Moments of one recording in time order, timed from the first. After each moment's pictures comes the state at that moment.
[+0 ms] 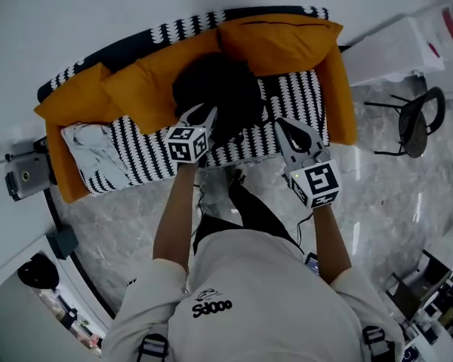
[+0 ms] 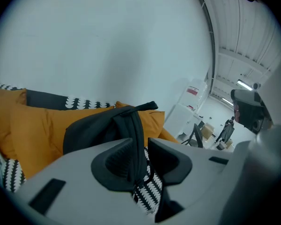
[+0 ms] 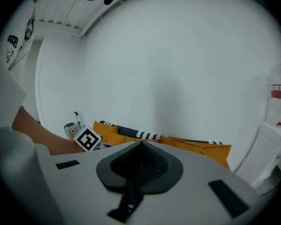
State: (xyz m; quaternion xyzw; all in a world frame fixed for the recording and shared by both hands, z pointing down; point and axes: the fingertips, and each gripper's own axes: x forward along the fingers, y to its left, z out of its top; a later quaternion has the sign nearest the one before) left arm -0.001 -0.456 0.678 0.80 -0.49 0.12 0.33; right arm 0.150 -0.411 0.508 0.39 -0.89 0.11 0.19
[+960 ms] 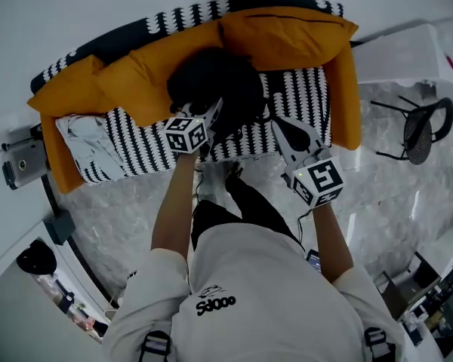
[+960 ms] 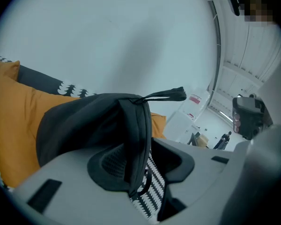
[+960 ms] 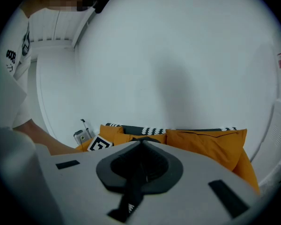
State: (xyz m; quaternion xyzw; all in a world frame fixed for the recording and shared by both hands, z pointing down) left arm 0.013 -0.520 0.735 0.80 -0.47 0.06 0.37; right arm 0.149 -0.469 0.556 0.34 -0.90 0.19 0.17
